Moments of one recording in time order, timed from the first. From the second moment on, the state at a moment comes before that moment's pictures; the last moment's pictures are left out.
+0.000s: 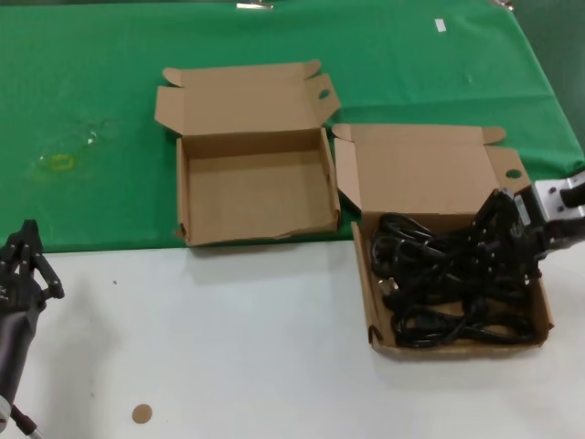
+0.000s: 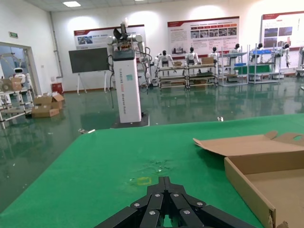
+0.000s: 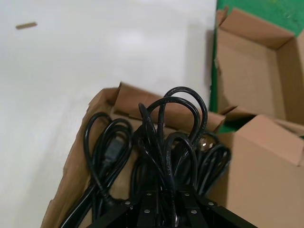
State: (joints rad) left arm 0.00 -0.30 1.60 -1.60 -1.80 0.00 0.00; right arm 0.96 0.78 -2.12 1.12 1.36 -1.33 -0.24
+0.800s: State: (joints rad) left arm 0.00 -0.30 1.60 -1.60 -1.80 0.00 0.00; right arm 1.20 0.48 -2.17 0.95 1.32 -1.25 -0.20
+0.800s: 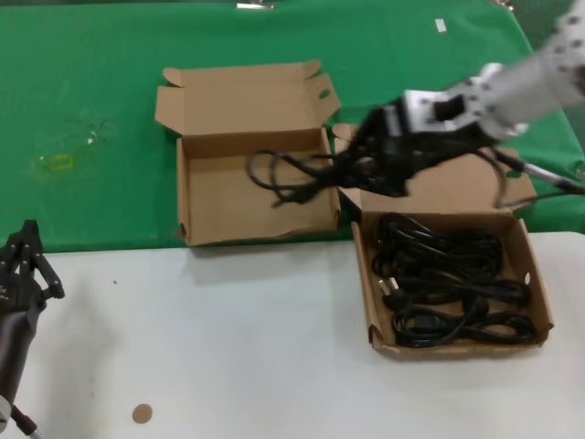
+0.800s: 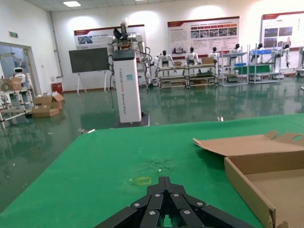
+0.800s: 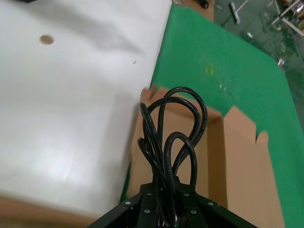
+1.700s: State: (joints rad) left arm 0.00 -0.30 1.60 -1.60 -1.80 0.00 0.00; right arm 1.44 0.08 -2.18 0.24 1.31 -1.02 -0.51
